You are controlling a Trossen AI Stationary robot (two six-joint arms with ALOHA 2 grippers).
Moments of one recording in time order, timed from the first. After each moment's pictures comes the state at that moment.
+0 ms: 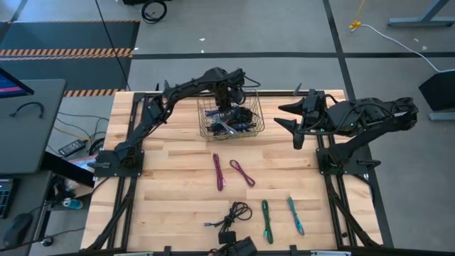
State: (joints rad) left arm 0.52 2.42 2.32 -1.30 0.11 0.39; right arm 0.32 1.08 1.47 -0.76 0.68 0.31
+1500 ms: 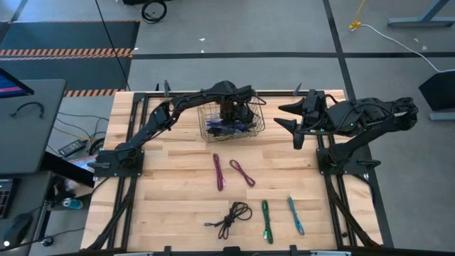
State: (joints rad) left arm 0.41 2.47 2.31 -1.36 0.13 0.37; right arm 0.32 1.08 1.47 -0.76 0.68 0.31
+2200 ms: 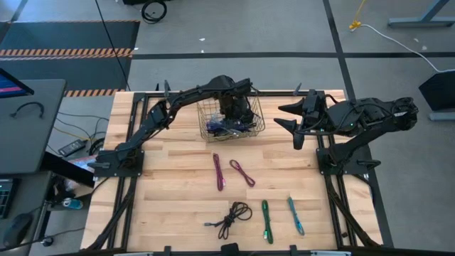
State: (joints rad) left arm 0.43 2.44 2.35 -1.35 0.13 0.25; right arm 0.32 1.08 1.47 -0.77 0.68 0.31
